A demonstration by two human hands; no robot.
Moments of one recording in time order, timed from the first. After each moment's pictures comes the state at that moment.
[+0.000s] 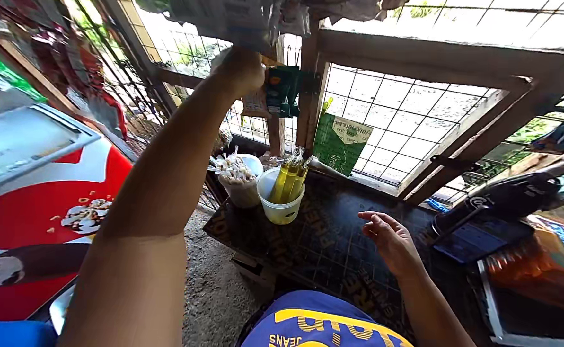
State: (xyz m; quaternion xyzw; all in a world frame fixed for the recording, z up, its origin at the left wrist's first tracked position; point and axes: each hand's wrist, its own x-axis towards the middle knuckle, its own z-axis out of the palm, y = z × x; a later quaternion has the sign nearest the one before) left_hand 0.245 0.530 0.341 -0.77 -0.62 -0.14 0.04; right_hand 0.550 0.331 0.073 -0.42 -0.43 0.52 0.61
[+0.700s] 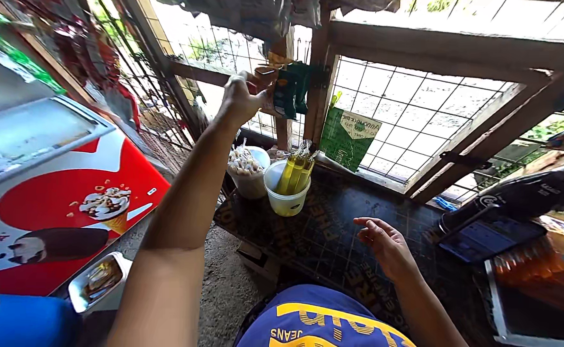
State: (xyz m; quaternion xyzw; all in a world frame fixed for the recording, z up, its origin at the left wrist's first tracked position) left_hand 0.207 0.529 0.263 -0.70 -0.58 -0.39 -0.13; right_hand 0.539 0.315 0.060 -0.41 -0.41 0.56 0.59
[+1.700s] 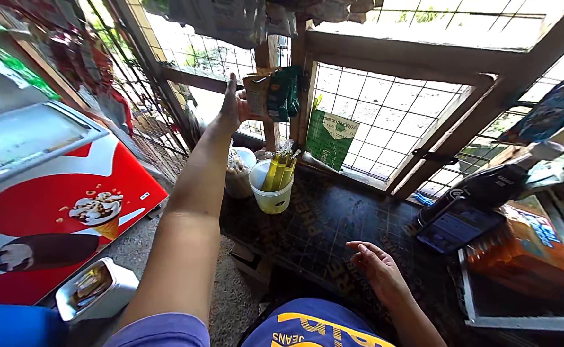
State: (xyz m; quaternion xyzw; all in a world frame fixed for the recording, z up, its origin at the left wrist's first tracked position) left_hand 0.221 0.583 0.224 -0.50 -0.44 -0.54 -0.51; right_hand 0.565 0.259 0.032 -0.46 -0.35 0.59 0.56
